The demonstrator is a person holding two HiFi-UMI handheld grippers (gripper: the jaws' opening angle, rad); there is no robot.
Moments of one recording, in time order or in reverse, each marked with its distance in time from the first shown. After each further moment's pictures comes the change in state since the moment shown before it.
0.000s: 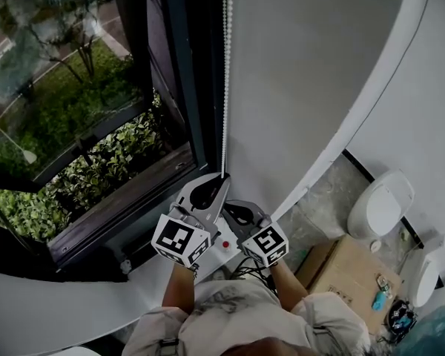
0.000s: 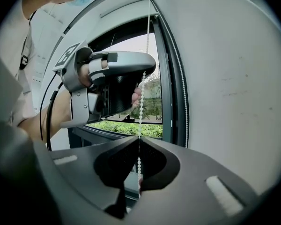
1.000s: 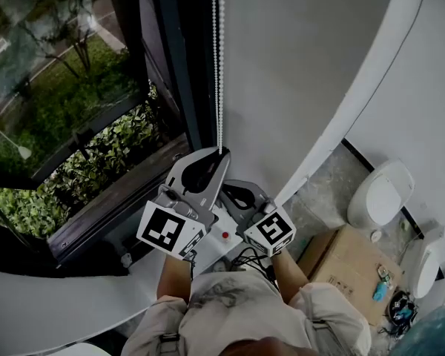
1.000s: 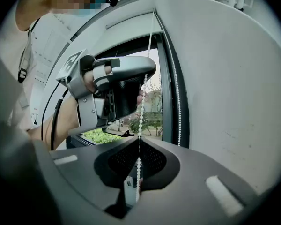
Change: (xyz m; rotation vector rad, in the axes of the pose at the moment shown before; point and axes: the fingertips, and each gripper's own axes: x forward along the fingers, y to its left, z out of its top) left arm 0.004 -0.011 0.071 0.117 -0.110 -0.042; right arm -0.007 0.000 0.068 -0.044 -0.138 0.008
